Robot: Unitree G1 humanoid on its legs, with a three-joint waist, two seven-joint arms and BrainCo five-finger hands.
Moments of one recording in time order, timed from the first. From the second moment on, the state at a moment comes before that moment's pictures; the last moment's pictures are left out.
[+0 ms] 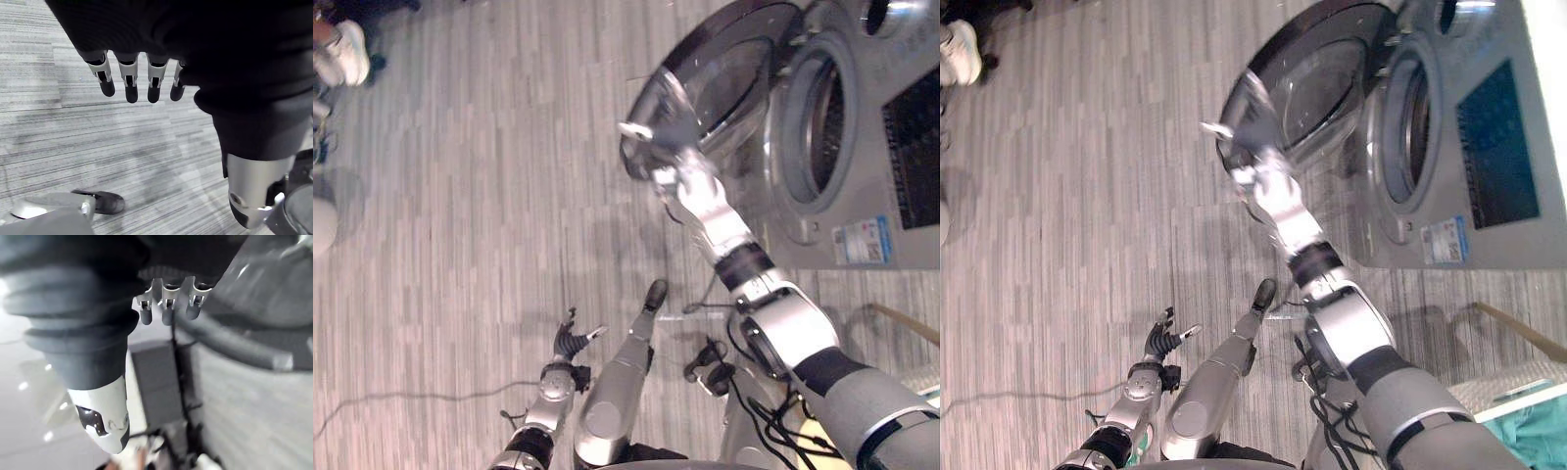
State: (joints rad) left arm -0.13 0.08 -0.17 0.73 -0.01 -0.25 0.25; right arm -1.28 -0.02 0.26 0.71 0.19 -0.19 -0.26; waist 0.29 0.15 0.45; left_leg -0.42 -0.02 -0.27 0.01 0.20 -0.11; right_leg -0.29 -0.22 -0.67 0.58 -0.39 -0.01
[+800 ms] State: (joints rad) left arm -0.58 0.27 -0.12 0.71 0.05 -0.23 0.31; right arm -0.33 -0.31 0.27 0.27 0.06 -0.22 -0.10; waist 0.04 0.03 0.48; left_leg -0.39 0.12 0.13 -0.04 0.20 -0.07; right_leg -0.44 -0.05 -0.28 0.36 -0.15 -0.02
